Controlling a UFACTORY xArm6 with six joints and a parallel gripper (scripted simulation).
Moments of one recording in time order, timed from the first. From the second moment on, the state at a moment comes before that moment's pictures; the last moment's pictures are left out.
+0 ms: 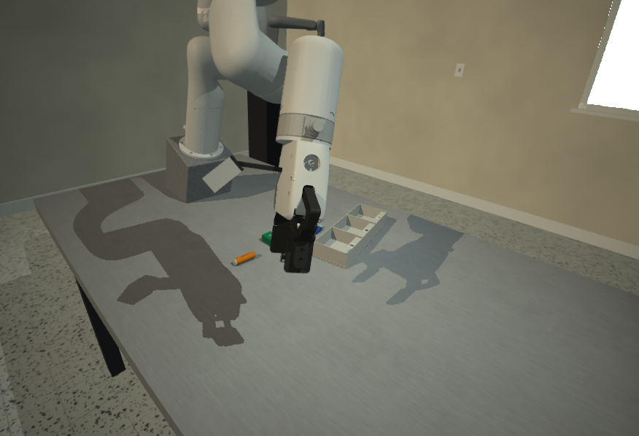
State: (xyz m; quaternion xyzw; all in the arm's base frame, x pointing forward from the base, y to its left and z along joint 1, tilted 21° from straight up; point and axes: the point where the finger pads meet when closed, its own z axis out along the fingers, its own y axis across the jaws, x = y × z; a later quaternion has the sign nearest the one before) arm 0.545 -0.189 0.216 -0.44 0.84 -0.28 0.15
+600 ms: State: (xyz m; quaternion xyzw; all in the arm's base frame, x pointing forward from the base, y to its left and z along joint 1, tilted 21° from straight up) arm 0.545 -0.189 0.216 -0.44 0.84 -0.28 0.15
